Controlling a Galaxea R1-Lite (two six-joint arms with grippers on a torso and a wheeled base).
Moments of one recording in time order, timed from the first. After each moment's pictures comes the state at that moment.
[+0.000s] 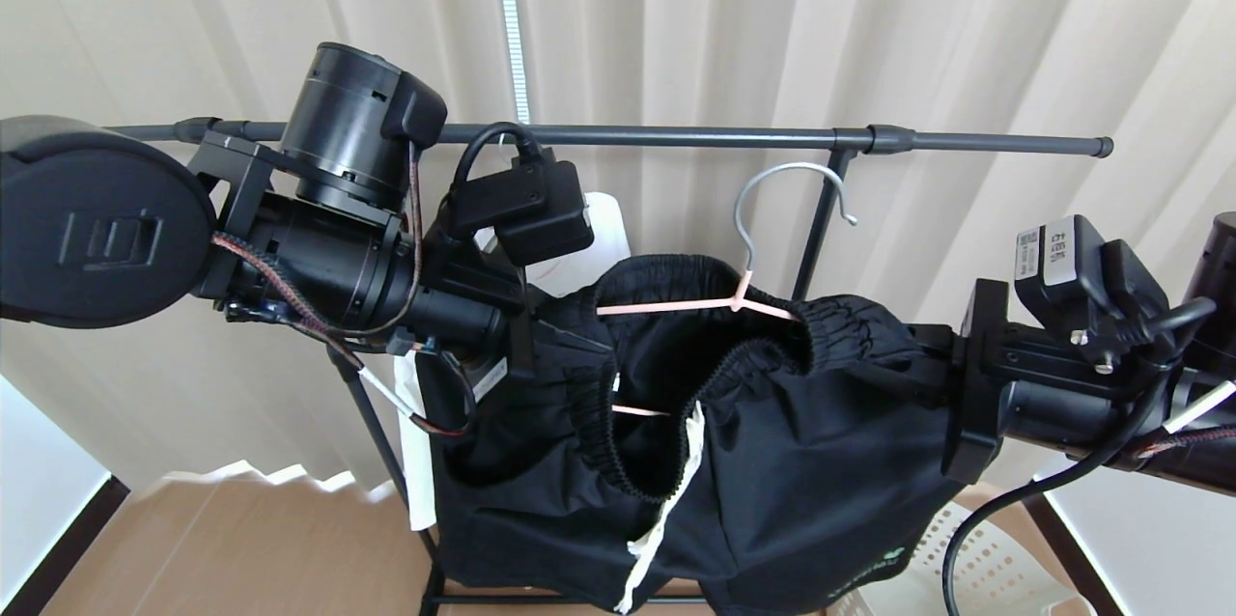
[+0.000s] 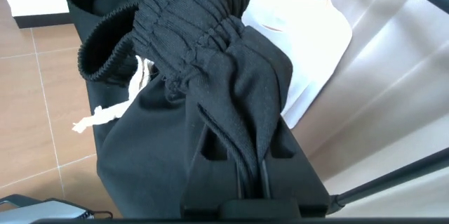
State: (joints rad) left arm -0.55 1.71 -1.37 0.33 -0.49 0.76; right arm 0.43 1.45 -0.59 -0.68 0.52 -0.36
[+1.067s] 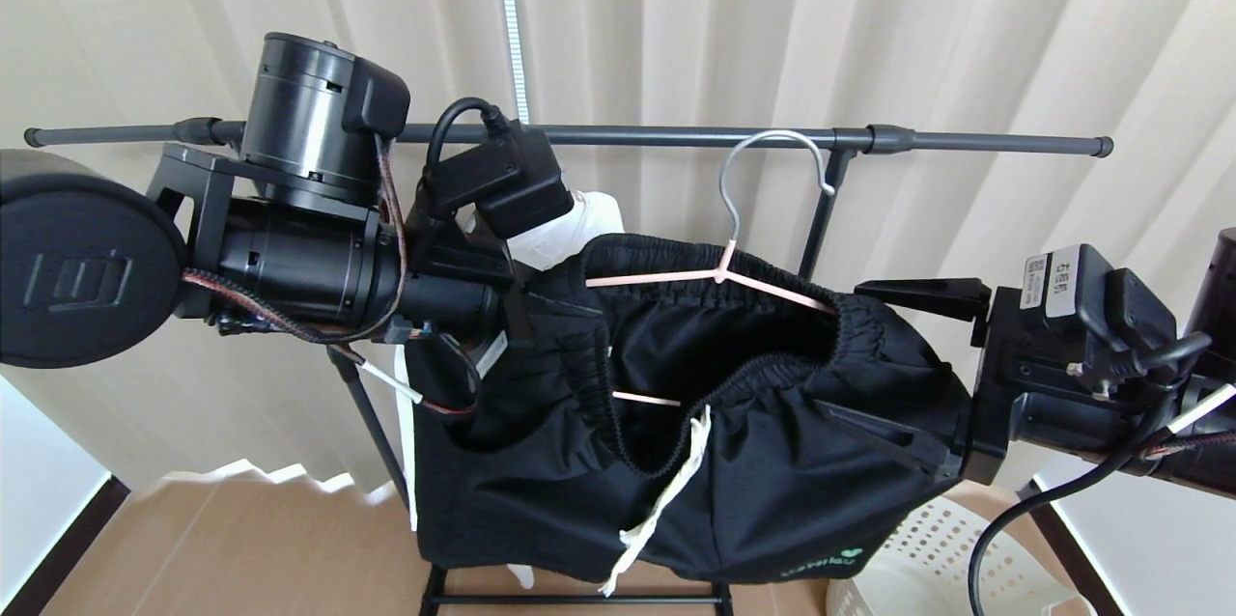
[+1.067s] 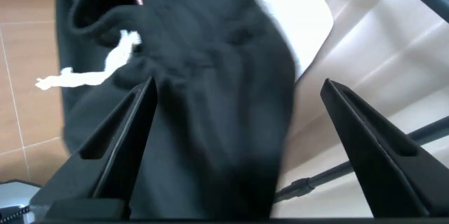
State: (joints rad) left arm -0.54 1.67 -1.27 0.13 -0.43 0.65; right arm 0.36 1.45 -0.56 -0.67 0.54 -0.49
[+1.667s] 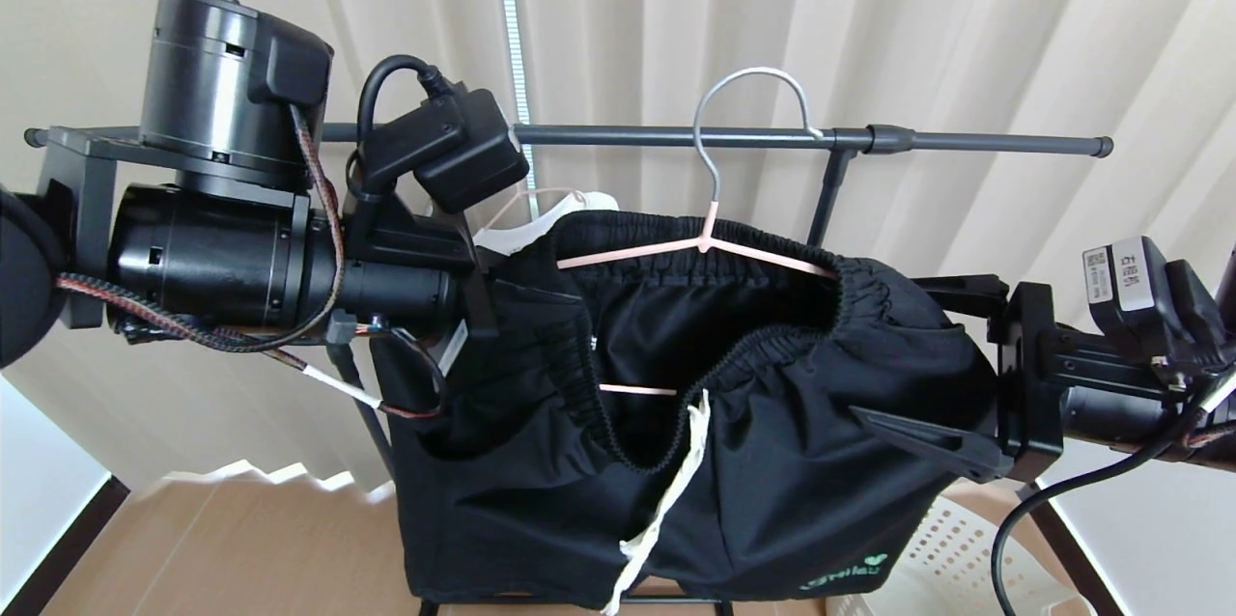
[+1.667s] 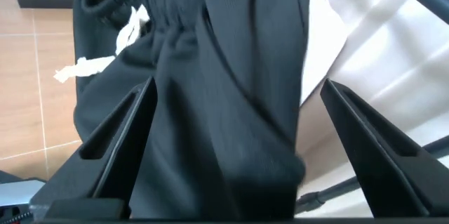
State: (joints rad) left arm -0.53 1.58 -1.22 0.12 -0.43 0.57; right arm 0.23 1.46 -0.56 -0.67 0.80 -0.49
